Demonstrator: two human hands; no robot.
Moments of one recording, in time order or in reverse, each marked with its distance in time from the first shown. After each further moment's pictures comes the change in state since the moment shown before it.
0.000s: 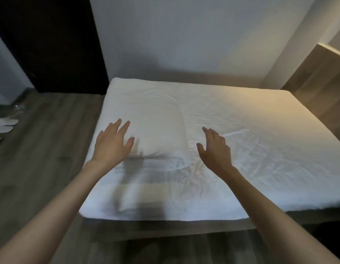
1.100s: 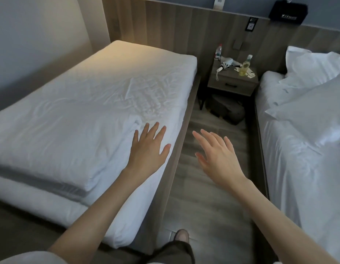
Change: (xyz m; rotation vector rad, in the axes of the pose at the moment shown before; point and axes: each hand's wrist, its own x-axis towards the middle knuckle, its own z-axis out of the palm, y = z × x) left_hand -0.037 -0.138 -0.039 -0.048 -0.410 1.339; right_hand -0.264 -0.359 0.103 -0.265 0.350 0.853
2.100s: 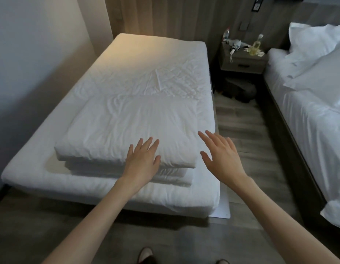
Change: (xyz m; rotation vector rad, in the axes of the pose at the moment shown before) left_hand -0.137 -0.429 -0.087 -0.040 -0.226 0.080; right_hand 0.020 -0.417 0.105 -0.005 -0.039 0.201
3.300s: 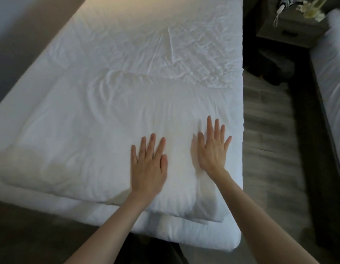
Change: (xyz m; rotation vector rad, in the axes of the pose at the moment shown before) left_hand 0.218 -0.080 0.151 0.039 0.116 -0.150; right_hand 0.241 0.024 0.225 0.244 -0.114 0.381
